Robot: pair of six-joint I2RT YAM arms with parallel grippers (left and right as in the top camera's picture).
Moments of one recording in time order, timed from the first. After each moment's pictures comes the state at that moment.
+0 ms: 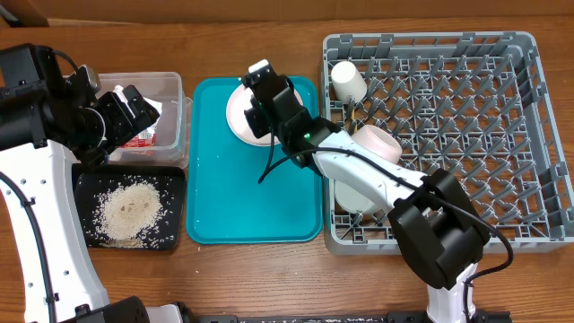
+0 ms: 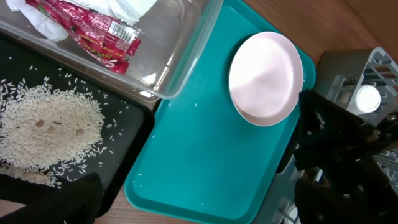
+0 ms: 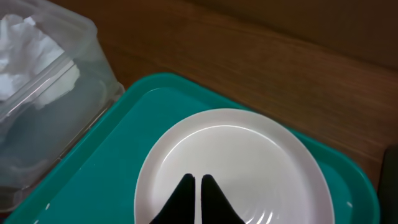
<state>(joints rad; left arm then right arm) 0.31 1.53 1.73 -1.38 0.32 -0.31 0.71 2.04 1.48 -0.06 0.11 0.12</state>
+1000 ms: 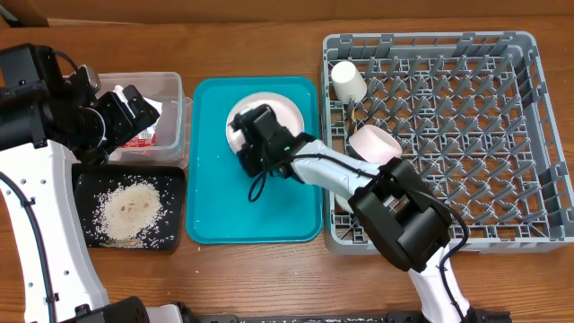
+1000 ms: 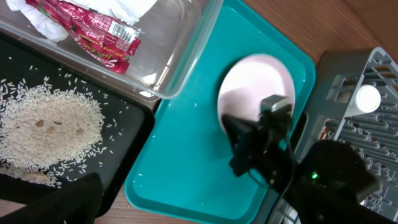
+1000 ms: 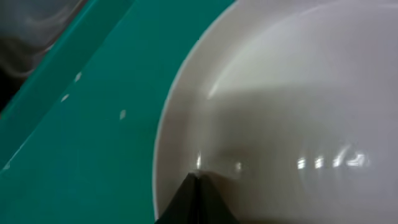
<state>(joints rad) 0.31 1.53 1.73 -1.38 0.33 -0.31 0.77 2.22 1.50 -0.23 -0.17 0.17</state>
